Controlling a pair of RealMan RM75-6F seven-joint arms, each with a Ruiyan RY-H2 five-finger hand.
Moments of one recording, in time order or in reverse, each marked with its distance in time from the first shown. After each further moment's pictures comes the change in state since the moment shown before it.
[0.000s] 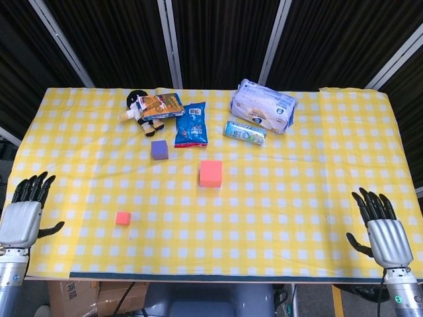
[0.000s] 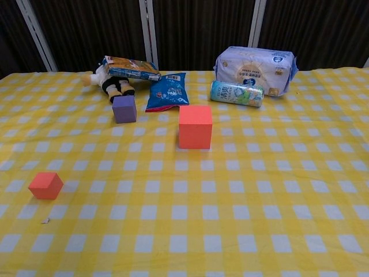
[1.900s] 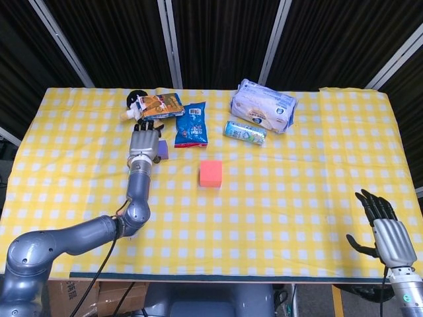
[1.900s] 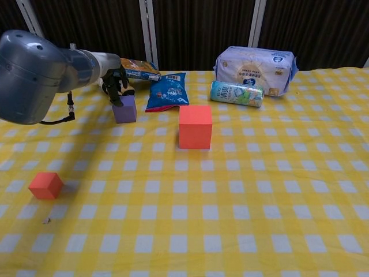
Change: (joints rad) left arm -1.025 -0.586 -0.359 0.693 -1.224 -0.497 0.739; right arm 0.012 0.068 -0.008 -0.047 0.035 -0.074 0.221
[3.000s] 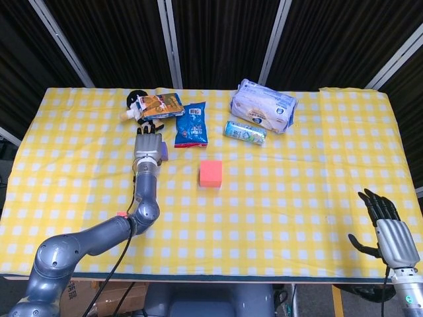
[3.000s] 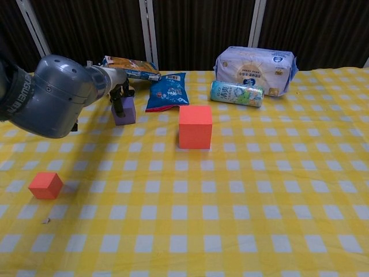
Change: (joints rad) left arm -0.054 -0.133 0.002 0.235 -0.028 -0.059 0.070; right arm -0.008 0.003 0.003 0.003 -0.002 0.018 0.016
